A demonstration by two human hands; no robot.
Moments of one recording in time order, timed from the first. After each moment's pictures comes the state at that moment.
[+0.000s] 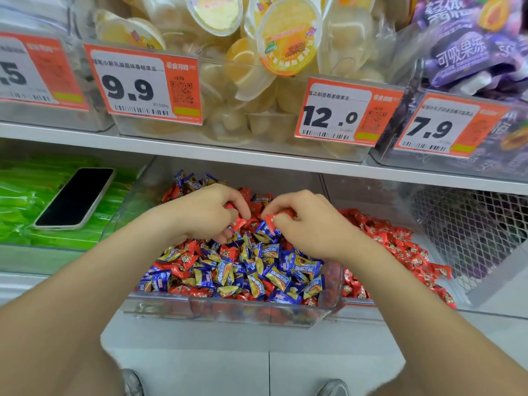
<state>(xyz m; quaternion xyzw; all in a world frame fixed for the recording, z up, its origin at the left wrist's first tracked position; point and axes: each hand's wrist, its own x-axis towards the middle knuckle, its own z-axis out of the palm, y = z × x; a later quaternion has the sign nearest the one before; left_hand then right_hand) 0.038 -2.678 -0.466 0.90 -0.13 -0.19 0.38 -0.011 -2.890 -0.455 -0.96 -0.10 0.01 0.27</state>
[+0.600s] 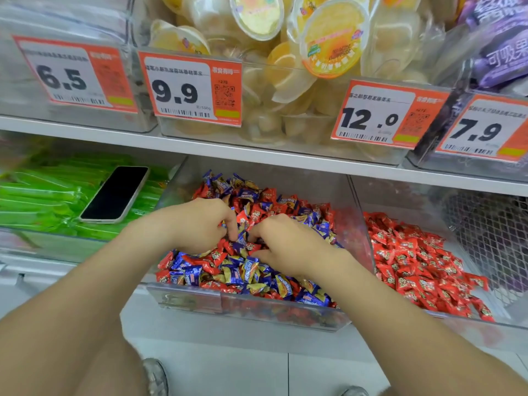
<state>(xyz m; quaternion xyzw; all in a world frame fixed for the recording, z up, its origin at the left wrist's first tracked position) 0.030 -2.623 -0.463 0.95 -0.19 -0.20 0.14 0.011 -2.825 -0.507 -0.97 -0.23 0.07 0.09</state>
